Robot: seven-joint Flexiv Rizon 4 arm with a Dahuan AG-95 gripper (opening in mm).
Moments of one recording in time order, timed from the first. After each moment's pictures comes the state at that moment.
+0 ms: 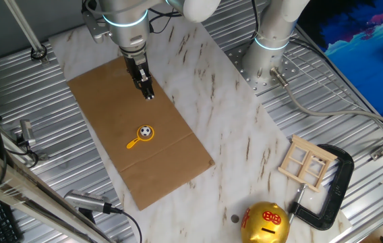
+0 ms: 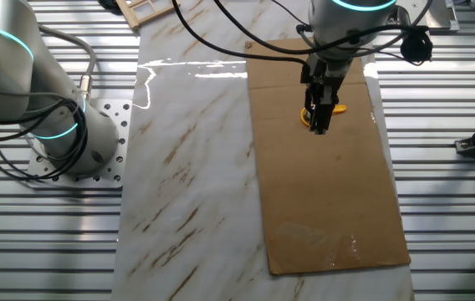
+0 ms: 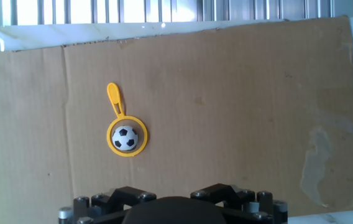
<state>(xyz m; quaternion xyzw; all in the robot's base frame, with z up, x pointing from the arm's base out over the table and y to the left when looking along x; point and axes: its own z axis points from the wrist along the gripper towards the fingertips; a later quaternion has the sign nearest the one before) 0.500 0.000 0.170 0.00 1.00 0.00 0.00</state>
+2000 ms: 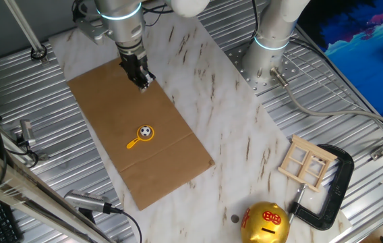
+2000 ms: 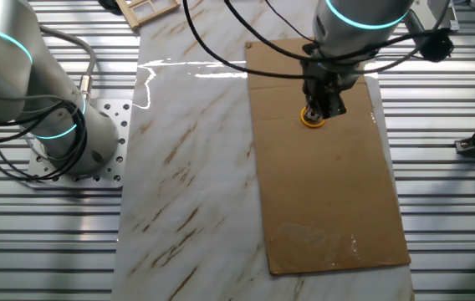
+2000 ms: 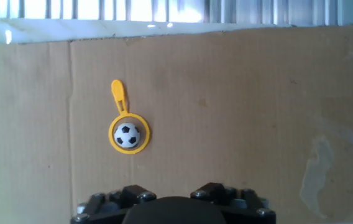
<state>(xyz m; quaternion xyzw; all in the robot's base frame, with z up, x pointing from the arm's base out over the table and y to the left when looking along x) 0.509 0.007 0.171 -0.14 0.99 0.04 0.00</state>
